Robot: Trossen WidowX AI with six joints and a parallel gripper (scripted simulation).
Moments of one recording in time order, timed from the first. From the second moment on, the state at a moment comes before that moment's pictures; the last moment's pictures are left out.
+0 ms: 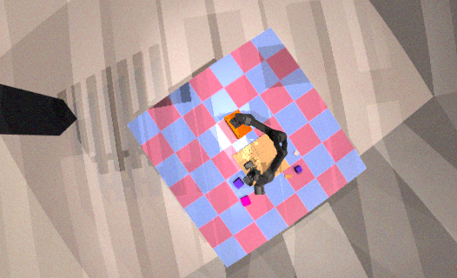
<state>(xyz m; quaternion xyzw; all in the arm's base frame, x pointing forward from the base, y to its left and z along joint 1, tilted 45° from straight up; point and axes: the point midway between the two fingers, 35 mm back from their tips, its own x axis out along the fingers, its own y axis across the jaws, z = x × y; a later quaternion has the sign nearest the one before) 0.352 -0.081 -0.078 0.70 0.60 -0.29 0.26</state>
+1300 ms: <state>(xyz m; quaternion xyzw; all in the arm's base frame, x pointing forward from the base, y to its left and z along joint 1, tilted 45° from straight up) 0.393 -0.076 -0.067 0.70 0.60 -0.29 0.26</state>
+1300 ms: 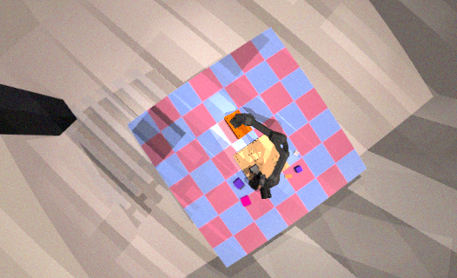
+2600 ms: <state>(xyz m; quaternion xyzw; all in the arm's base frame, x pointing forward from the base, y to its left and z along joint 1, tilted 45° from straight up) 0.421 -0.057 -0.045 0.70 0.60 -0.28 0.26</state>
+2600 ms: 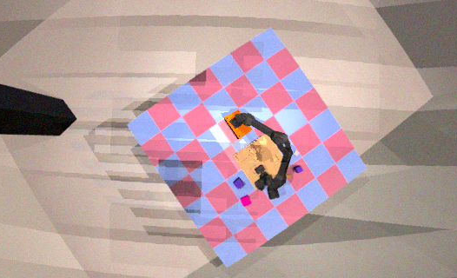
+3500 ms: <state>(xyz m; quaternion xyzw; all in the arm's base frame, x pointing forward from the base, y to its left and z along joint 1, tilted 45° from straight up) 0.421 -0.075 -0.021 0.70 0.60 -0.28 0.26</state>
